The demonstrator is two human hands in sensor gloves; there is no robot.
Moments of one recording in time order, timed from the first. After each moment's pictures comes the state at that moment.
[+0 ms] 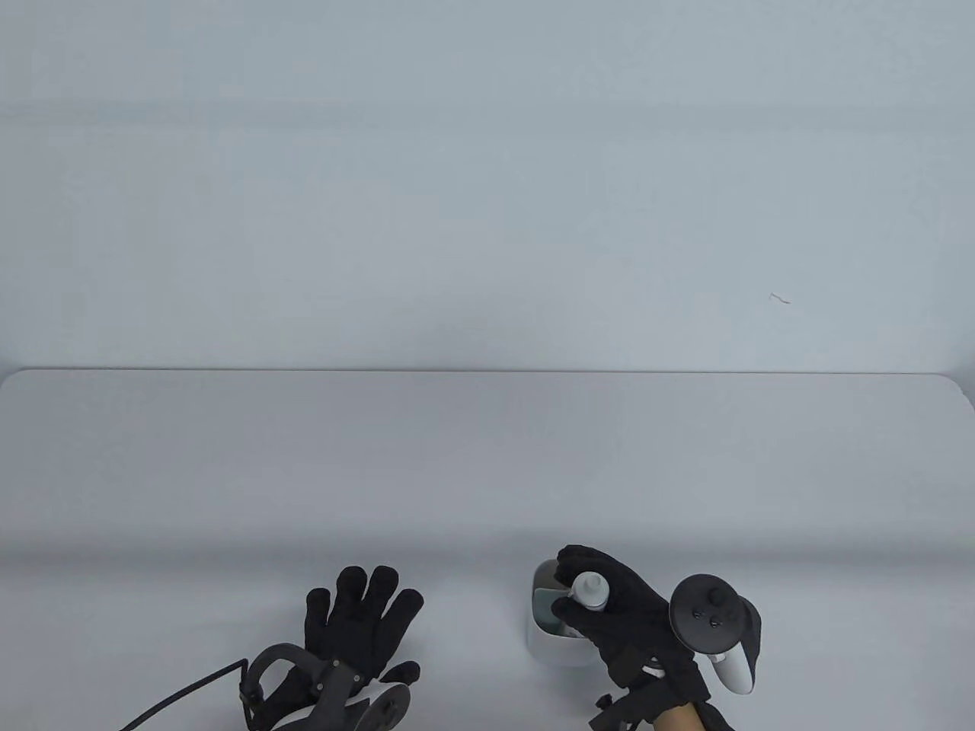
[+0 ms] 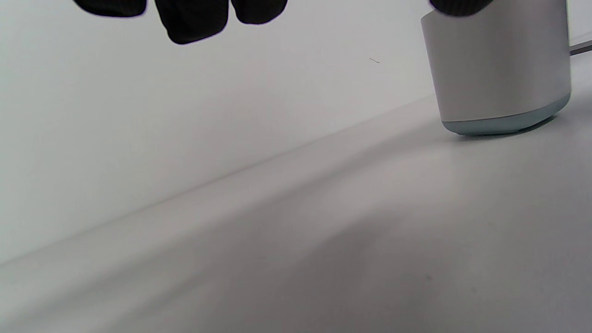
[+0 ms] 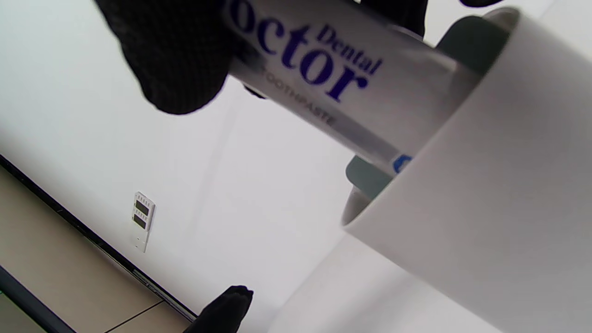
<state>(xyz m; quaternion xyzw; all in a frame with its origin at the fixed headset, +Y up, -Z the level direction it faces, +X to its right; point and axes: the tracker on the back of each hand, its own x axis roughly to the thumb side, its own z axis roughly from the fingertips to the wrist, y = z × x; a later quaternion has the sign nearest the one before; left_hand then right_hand) -0.166 -0.706 -0.268 0.08 -0.25 -0.15 0.95 0.159 -0.683 -0.316 0.17 -0.01 0.85 0.50</state>
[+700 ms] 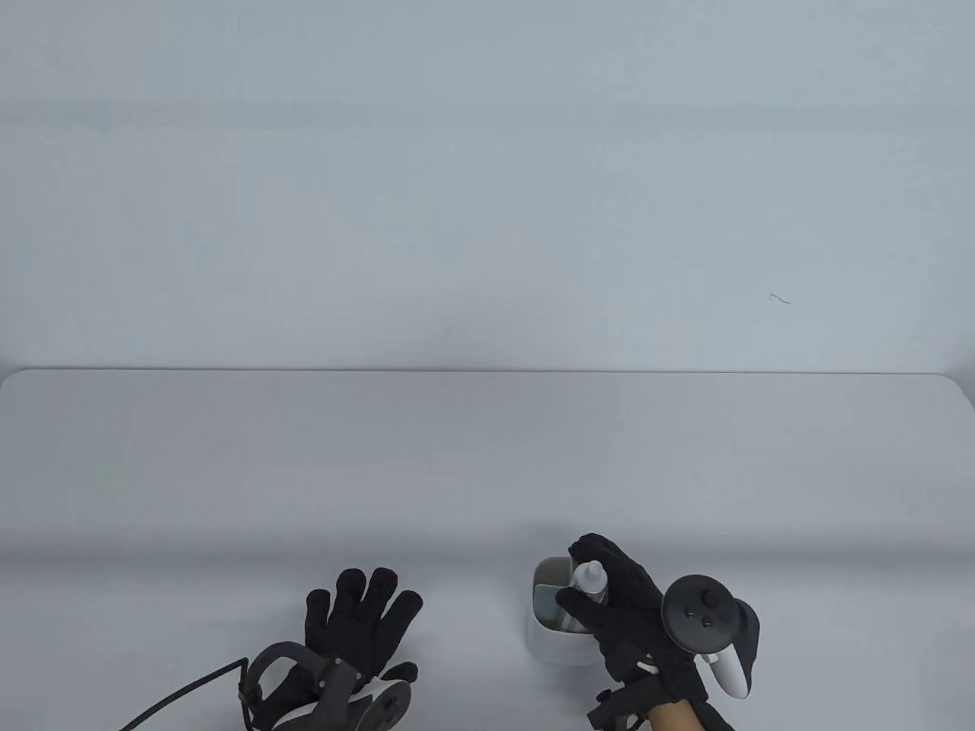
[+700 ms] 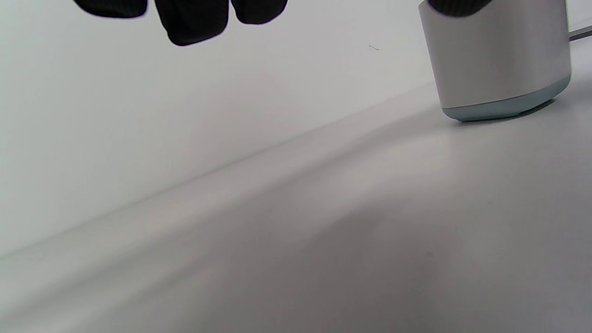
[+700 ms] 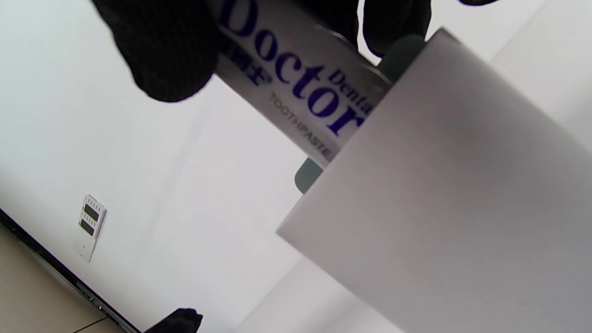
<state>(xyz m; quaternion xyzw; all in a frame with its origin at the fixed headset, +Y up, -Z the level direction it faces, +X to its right) -0.166 -0.708 -0.269 0.06 -0.25 -0.16 0.95 0.165 -0.693 -0.319 0.12 -0.04 0.87 0.48</state>
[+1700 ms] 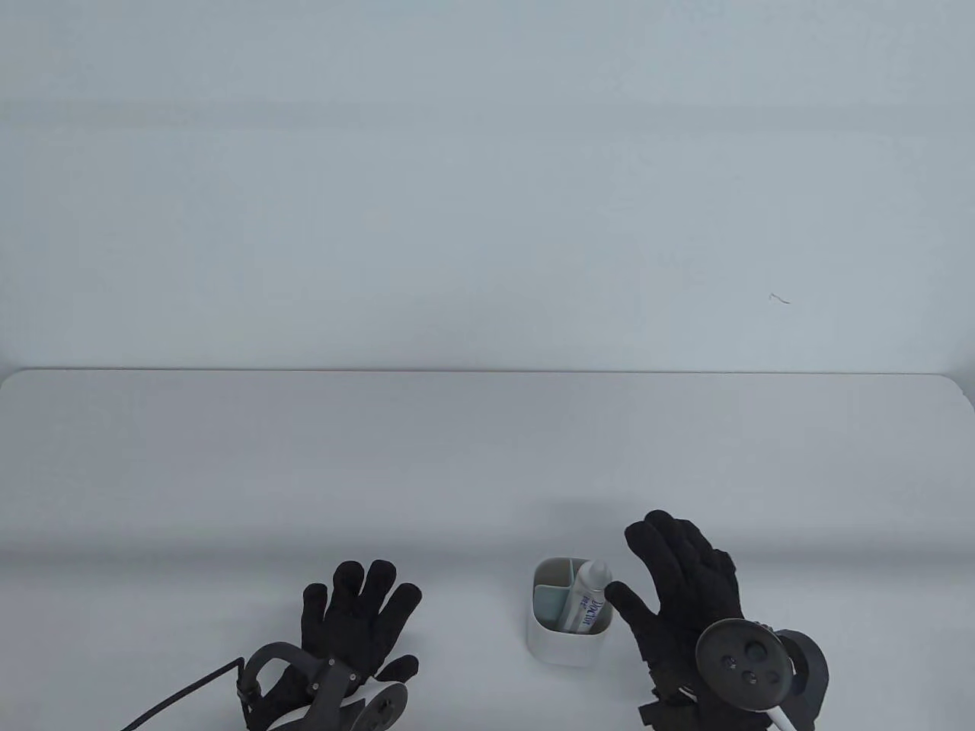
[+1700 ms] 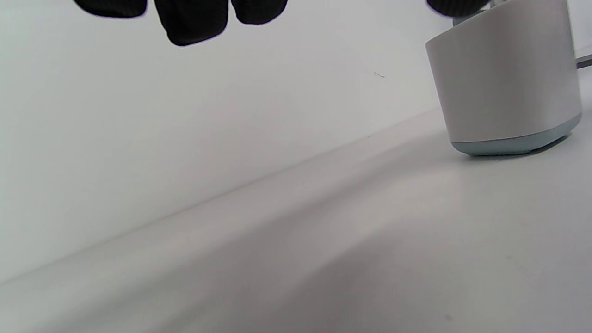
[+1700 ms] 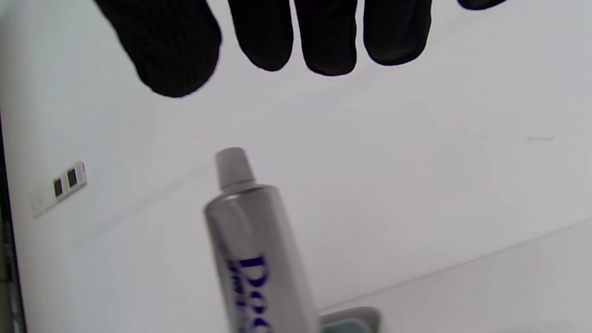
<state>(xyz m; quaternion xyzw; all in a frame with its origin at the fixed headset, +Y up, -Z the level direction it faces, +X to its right) -0.170 -0.694 -0.265 0.11 -0.24 -0.15 0.95 0.189 -0.616 -0.267 0.10 -0.21 0.95 0.22</state>
